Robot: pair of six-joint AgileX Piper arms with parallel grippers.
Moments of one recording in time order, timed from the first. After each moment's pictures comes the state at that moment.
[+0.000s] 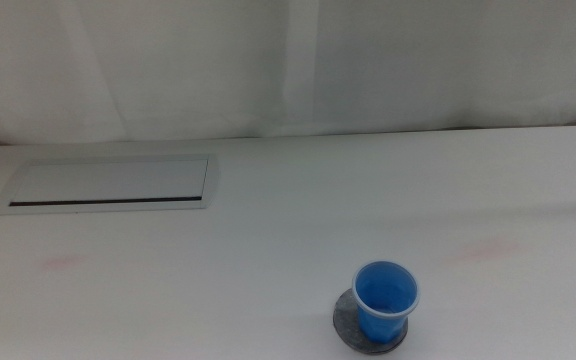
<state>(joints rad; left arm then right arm) -0.10 0.57 -0.78 0.10 0.61 0.08 0.06 0.00 0.00 -0.17 0.07 0.13</state>
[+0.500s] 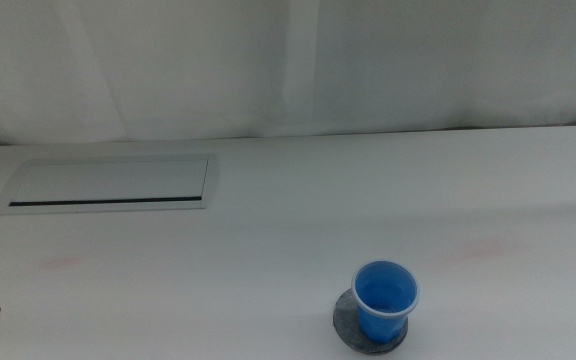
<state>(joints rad) -0.10 0.24 -0.12 0.01 0.19 0.00 0.06 0.00 0.00 -0.17 0.07 0.14</state>
